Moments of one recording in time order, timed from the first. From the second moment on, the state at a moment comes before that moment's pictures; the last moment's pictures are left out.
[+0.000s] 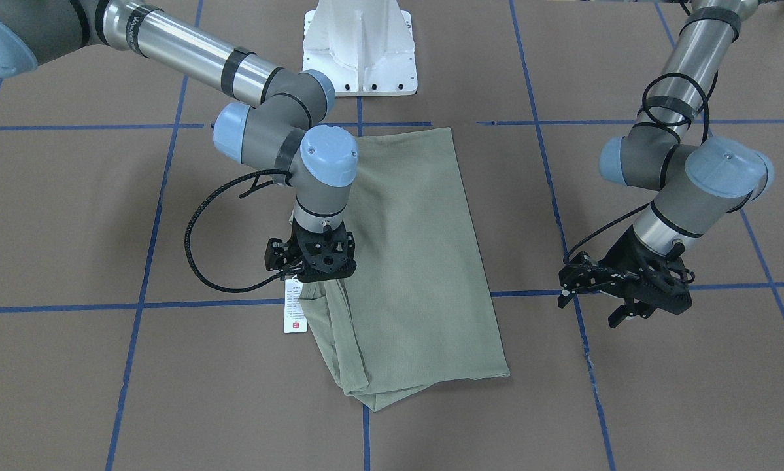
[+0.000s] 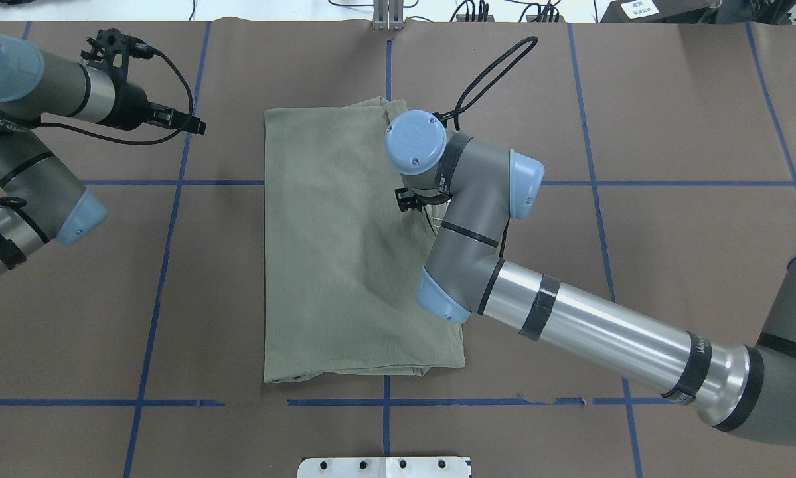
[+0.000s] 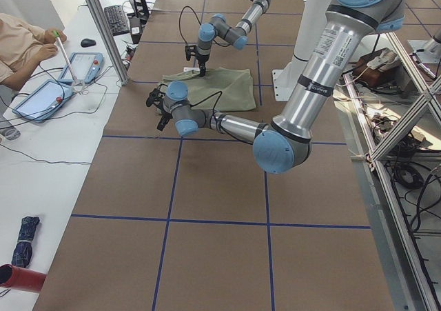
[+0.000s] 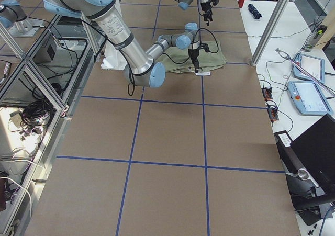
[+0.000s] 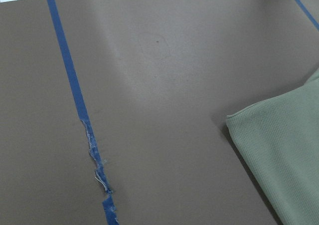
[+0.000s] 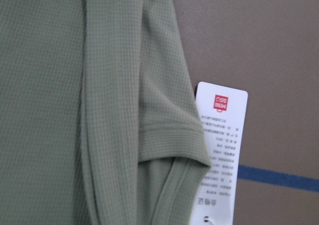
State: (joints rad) left arm -0.96 -2.02 -1.29 -2.49 -2.05 -0.74; right arm 0.58 -0.70 1.25 -1.57 1.68 0.89
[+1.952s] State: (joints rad) left arm -0.94 -2.06 -1.31 -2.44 -2.07 -0.82; right arm 0.75 -0.76 1.30 -1.42 1.77 0.88
